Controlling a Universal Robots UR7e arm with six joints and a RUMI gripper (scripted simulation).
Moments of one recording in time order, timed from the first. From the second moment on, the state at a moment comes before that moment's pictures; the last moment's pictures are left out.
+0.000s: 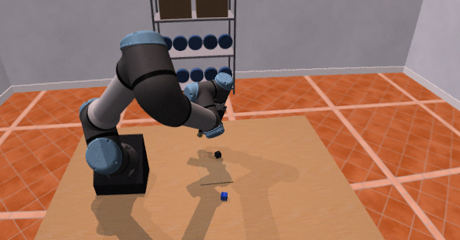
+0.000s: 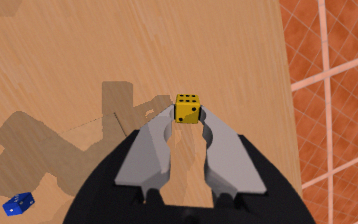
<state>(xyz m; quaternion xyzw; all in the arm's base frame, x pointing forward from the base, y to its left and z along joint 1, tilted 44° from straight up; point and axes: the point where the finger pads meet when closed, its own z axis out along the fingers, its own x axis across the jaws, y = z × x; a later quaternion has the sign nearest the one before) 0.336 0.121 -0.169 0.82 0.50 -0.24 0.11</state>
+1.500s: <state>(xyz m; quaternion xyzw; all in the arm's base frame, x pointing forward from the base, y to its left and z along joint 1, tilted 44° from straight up) 0.354 0.130 -0.172 0.96 -0.16 -0.17 0.15</state>
